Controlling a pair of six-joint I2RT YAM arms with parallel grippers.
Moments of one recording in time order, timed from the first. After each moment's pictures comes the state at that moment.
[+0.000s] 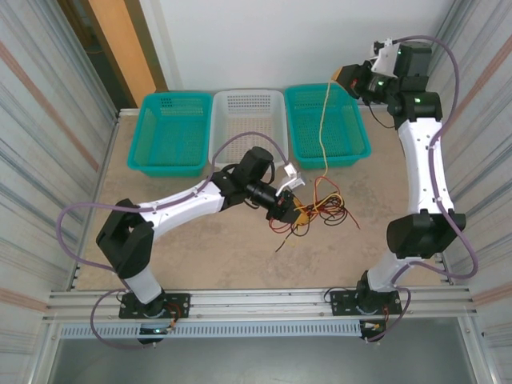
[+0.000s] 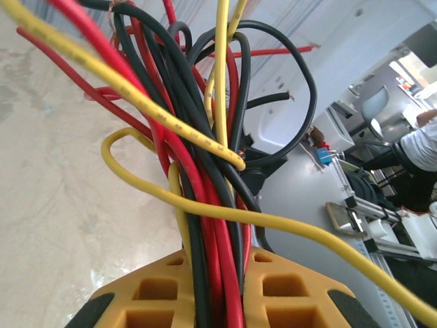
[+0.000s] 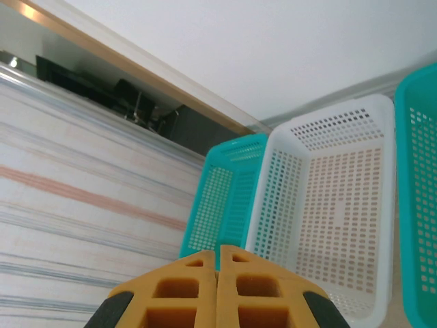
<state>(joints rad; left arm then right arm) -0.85 1.69 1.26 -0.20 1.01 -0.08 -0.01 1.68 2.01 -0.67 -0.73 0.70</state>
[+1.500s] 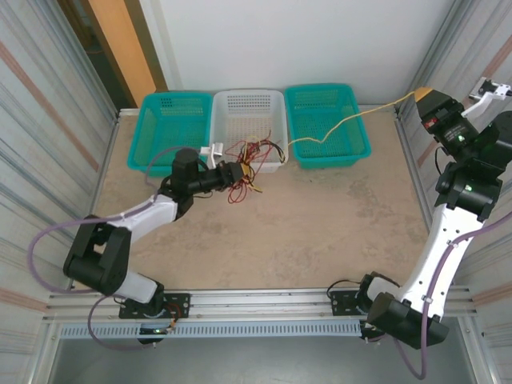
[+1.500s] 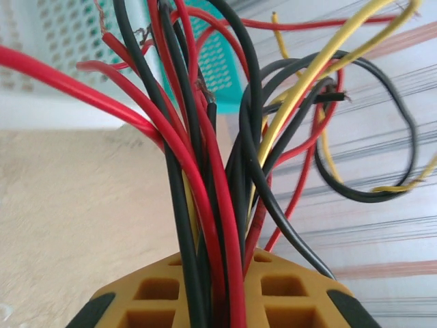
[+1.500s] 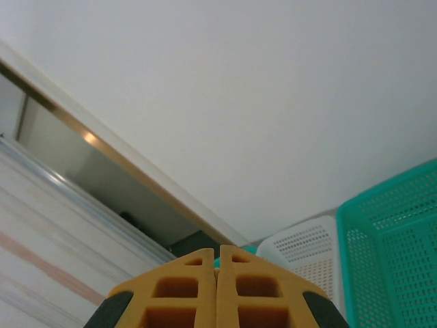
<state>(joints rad) -0.41 1.44 0.77 0.42 0.68 -0.97 -0.53 1.05 1.44 -0.26 -0.87 0.92</state>
